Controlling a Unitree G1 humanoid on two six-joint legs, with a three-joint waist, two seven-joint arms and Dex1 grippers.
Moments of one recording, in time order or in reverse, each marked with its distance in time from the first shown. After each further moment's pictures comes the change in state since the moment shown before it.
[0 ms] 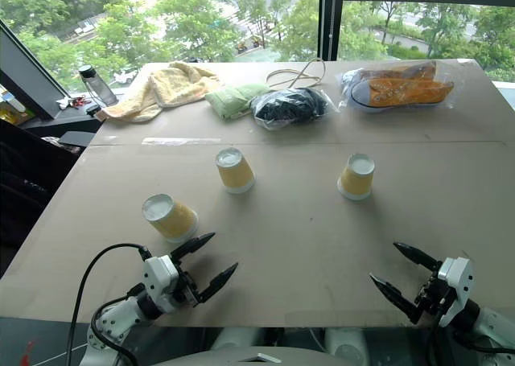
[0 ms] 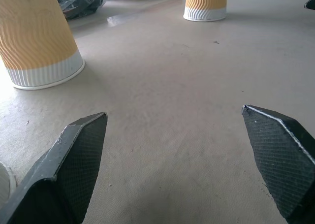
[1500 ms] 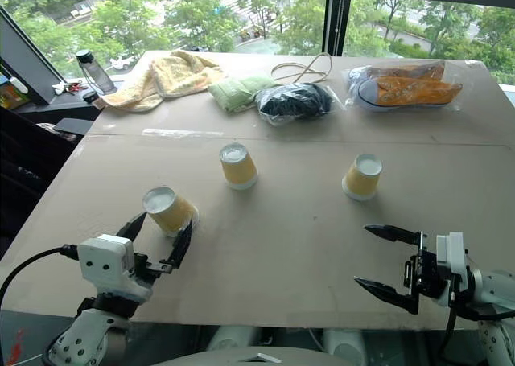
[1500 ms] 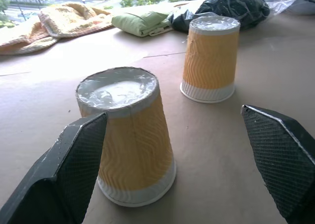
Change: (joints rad) left arm 0.251 -0.196 0.174 -0.725 0.095 0.539 0.586; right arm -0.128 -0.155 0.052 -0.244 0.156 0.154 0.162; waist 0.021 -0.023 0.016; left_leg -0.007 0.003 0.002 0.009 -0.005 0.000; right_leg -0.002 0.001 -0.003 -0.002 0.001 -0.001
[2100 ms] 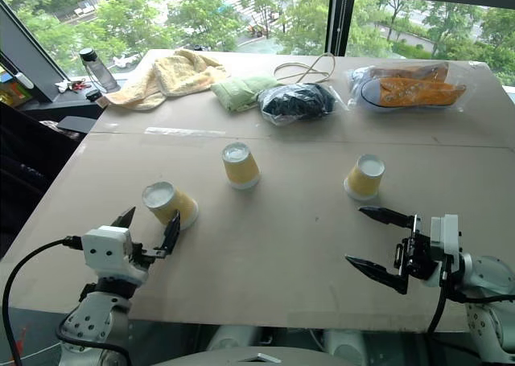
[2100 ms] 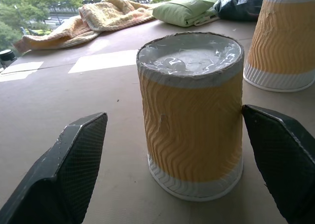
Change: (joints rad) left arm -0.209 0.023 0.079 0.360 0.038 -0.167 -0.024; right arm -0.099 0.039 0.021 -0.016 0.020 0.053 -0.084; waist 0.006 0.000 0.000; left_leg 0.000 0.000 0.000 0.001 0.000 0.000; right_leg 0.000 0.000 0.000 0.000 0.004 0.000
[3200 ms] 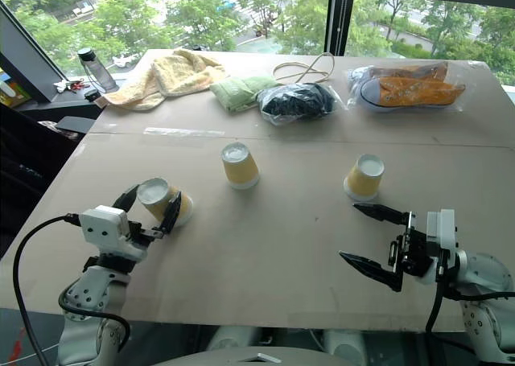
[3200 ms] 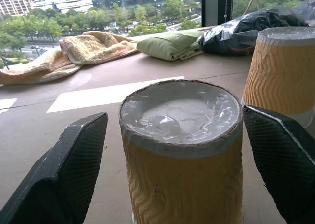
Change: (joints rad) left arm -0.179 0.066 0.025 0.154 -0.120 -0.076 -0.121; right arm -0.004 0.015 0.009 -0.056 0.012 0.057 -0.024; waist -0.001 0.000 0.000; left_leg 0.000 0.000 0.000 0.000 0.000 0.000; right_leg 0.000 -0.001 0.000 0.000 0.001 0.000
